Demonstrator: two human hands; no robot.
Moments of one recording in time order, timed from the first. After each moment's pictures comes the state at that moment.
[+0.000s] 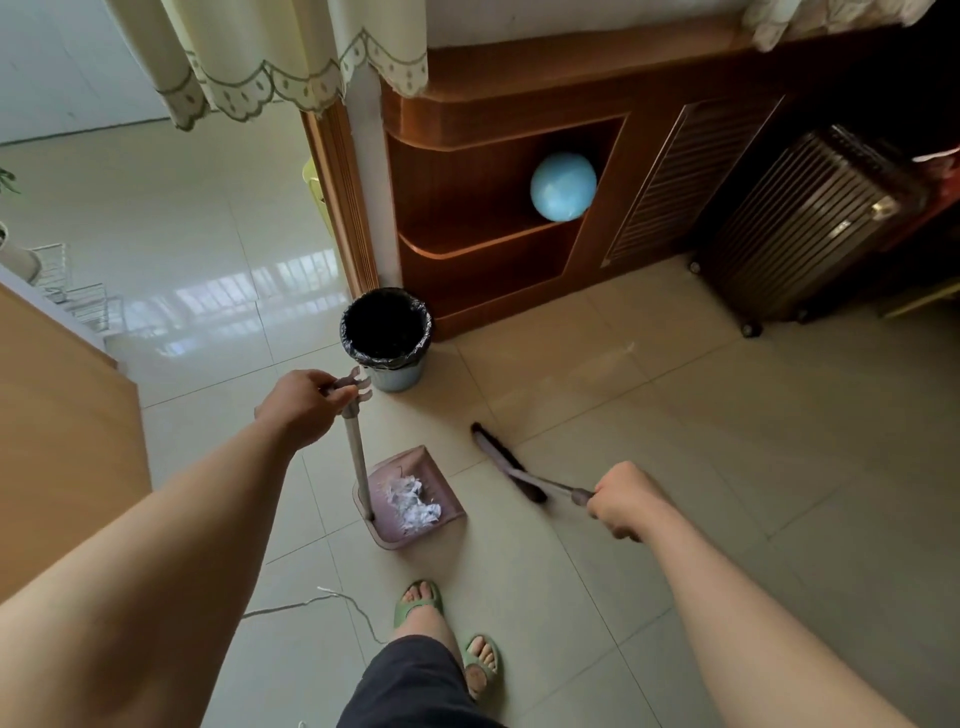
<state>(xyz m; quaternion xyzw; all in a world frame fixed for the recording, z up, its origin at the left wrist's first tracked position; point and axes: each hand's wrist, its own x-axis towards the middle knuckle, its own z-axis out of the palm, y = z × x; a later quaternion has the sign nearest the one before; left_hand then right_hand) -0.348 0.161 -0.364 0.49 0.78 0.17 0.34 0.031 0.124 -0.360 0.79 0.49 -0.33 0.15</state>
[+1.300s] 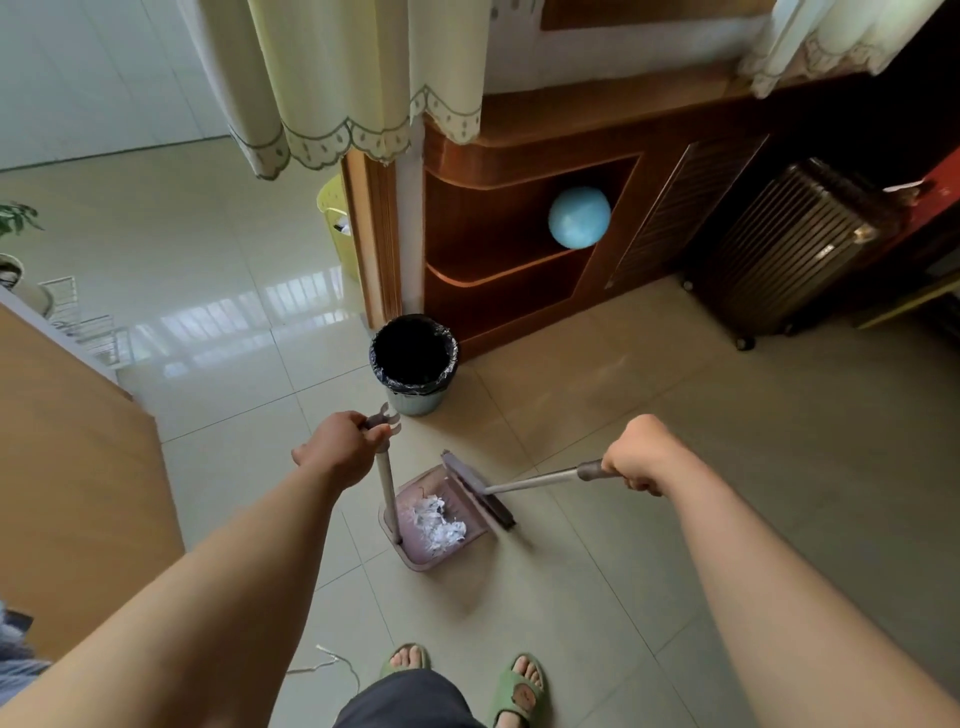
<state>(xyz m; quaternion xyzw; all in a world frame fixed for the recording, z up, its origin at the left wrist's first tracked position) -0.431 0.146 -0.349 0.49 0.79 0.13 0.36 -0.111 0.156 -0.262 0.82 0.46 -0.32 0.13</state>
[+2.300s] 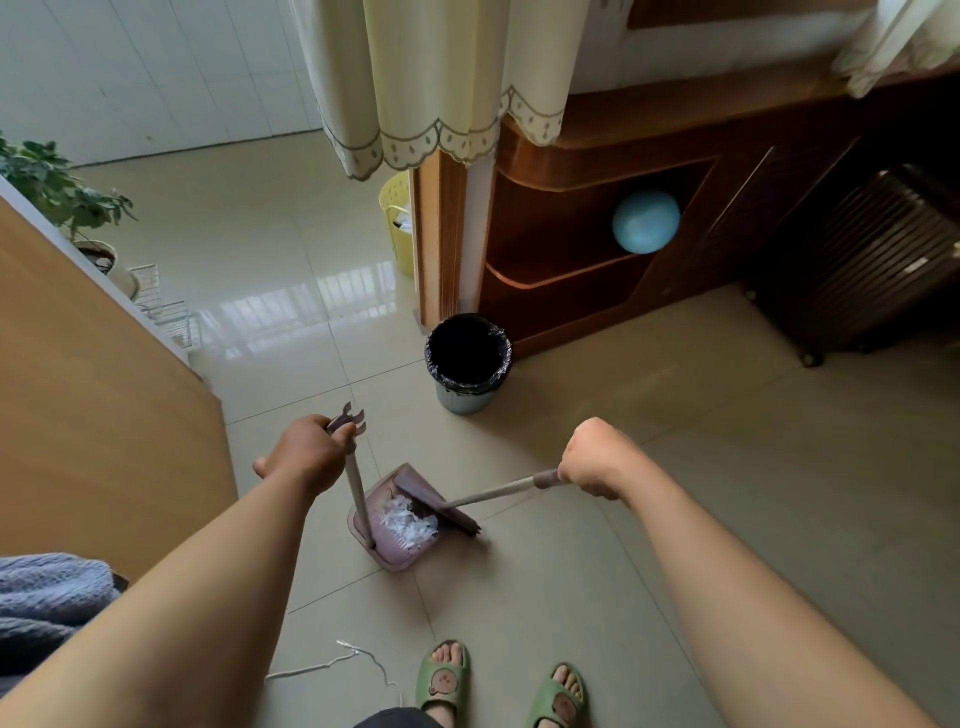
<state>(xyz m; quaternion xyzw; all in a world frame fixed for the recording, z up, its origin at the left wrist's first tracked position) -0.544 0.122 -0.351 0.39 0.87 0.11 0.29 -0.241 0.159 -0.272 0.72 0.59 -0.33 0.17</state>
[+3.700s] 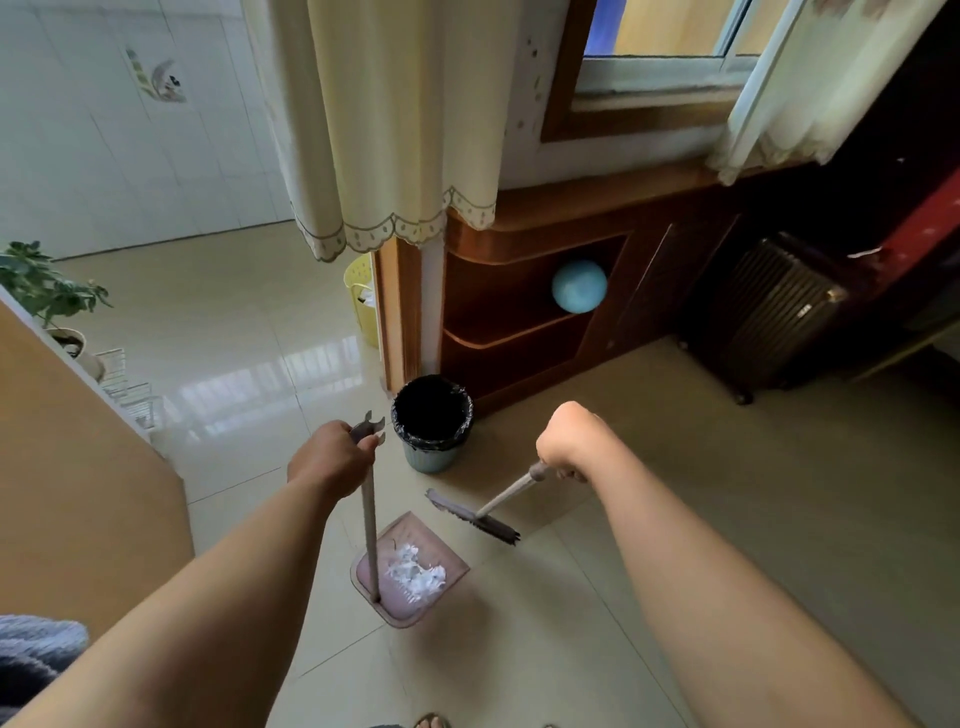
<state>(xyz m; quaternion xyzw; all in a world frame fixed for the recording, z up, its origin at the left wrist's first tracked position) -0.490 0.122 -0.275 0.51 0.80 0.14 0.30 -0.234 0.132 -0.179 0.76 0.58 -0.28 0.07</state>
